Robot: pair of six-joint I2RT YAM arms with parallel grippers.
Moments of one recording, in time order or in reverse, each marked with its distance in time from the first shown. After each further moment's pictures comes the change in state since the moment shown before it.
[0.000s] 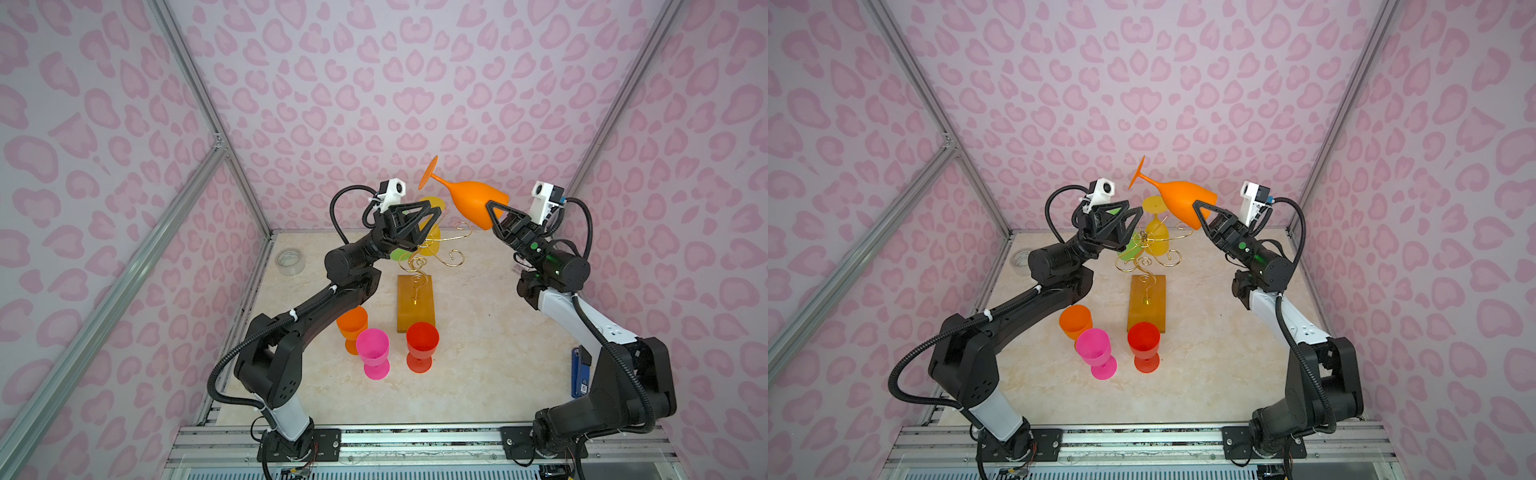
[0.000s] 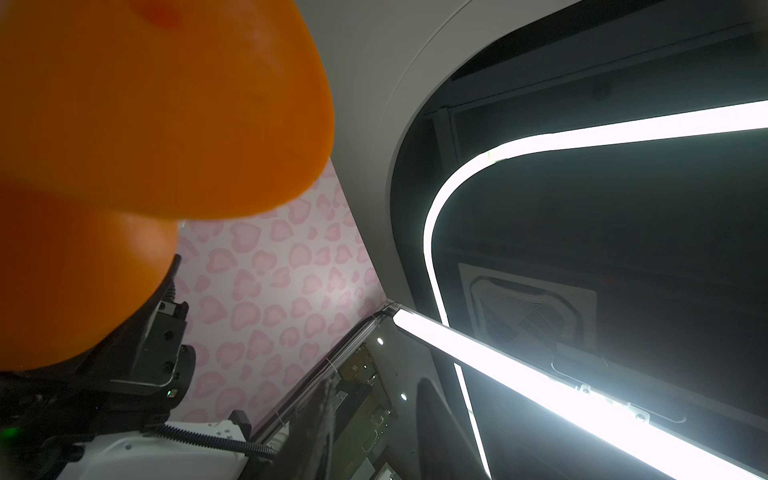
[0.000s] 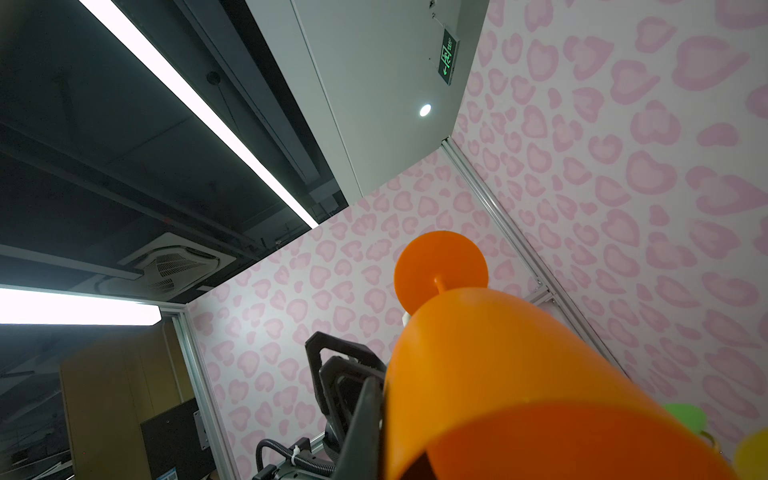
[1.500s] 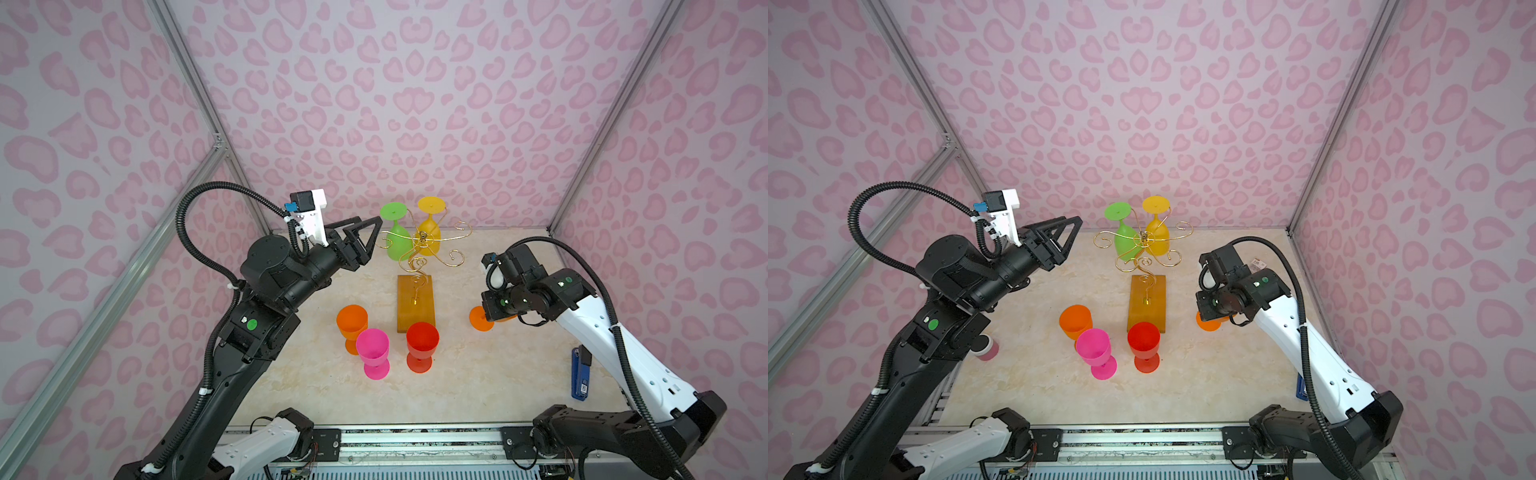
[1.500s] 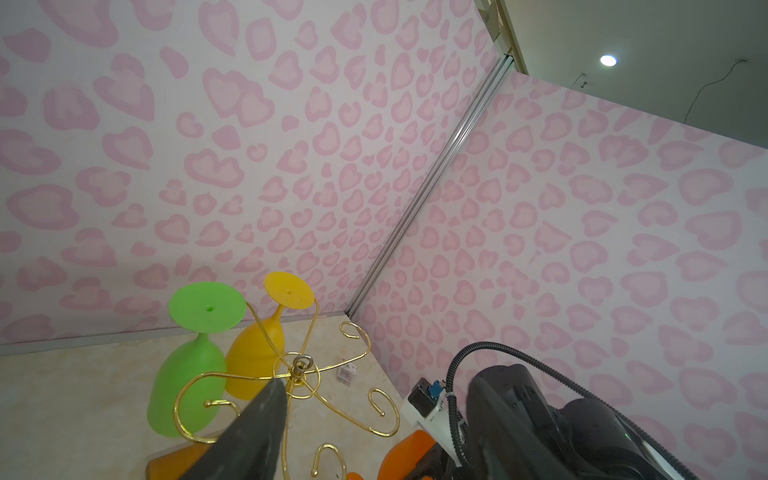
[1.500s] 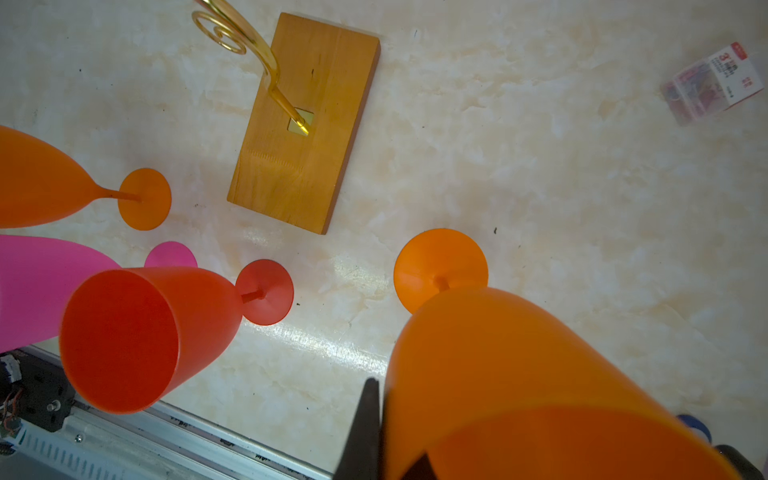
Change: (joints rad) left arm 0.066 -0.664 0.035 -1.688 -0.510 1.511; right arm 0.330 -0.217 0.288 -2.625 0.747 -1.299
